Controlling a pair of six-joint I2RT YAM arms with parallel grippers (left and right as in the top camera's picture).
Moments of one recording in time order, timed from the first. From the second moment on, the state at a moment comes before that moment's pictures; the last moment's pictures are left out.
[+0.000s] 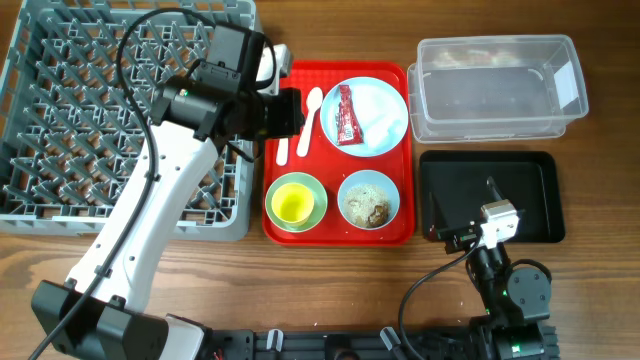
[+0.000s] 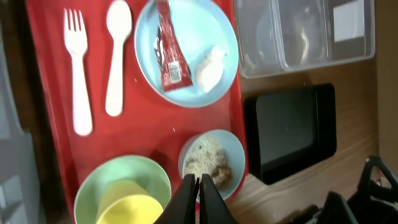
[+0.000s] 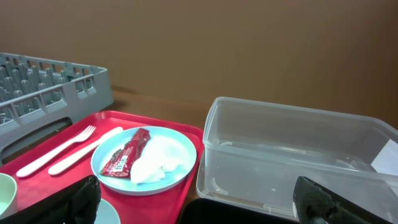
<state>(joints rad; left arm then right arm) -0.36 1.59 1.56 -0.98 0.35 -0.39 0.13 0.02 0.01 0.00 -0.10 -0.07</state>
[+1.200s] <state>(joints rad) -0.36 1.42 1.56 -1.09 0.17 -0.40 0.13 0.02 0.01 0.02 -0.13 -0.07</state>
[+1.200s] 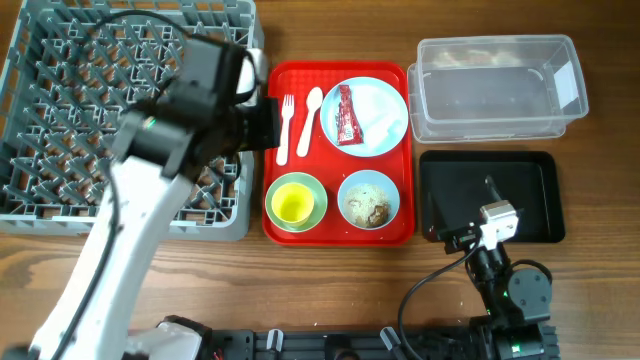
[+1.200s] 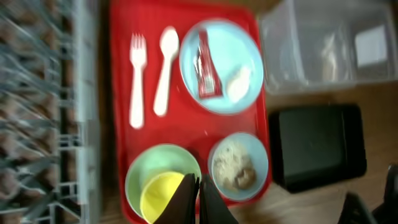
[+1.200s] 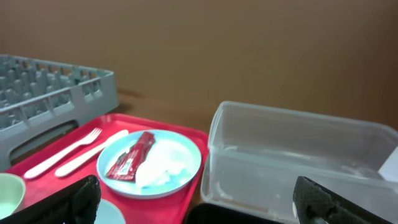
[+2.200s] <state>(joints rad) -0.09 1.32 1.56 -1.11 -0.04 -0.62 0.24 1.19 1.20 -0.75 -0.58 0.33</state>
